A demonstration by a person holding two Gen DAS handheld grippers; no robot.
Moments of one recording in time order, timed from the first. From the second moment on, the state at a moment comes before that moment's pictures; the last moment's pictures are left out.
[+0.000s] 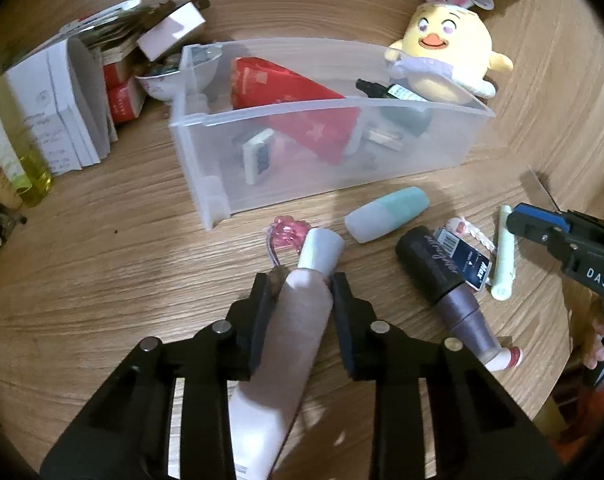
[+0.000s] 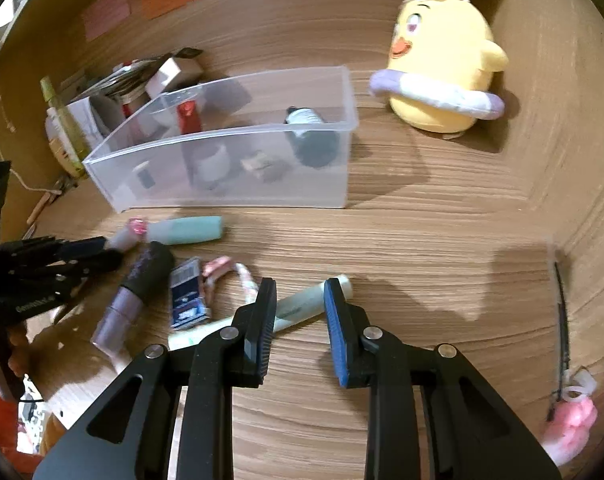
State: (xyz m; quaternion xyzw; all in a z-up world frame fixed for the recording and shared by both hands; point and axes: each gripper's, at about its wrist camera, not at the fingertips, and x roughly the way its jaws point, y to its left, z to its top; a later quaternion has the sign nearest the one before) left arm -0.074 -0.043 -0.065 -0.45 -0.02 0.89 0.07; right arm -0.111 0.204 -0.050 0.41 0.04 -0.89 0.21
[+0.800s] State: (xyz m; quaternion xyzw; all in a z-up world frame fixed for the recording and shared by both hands) left arm -0.064 -0.061 -0.057 -0.45 -0.05 0.89 0.07; right arm -0.120 0.194 -0.063 0.45 -0.01 -0.87 0.22
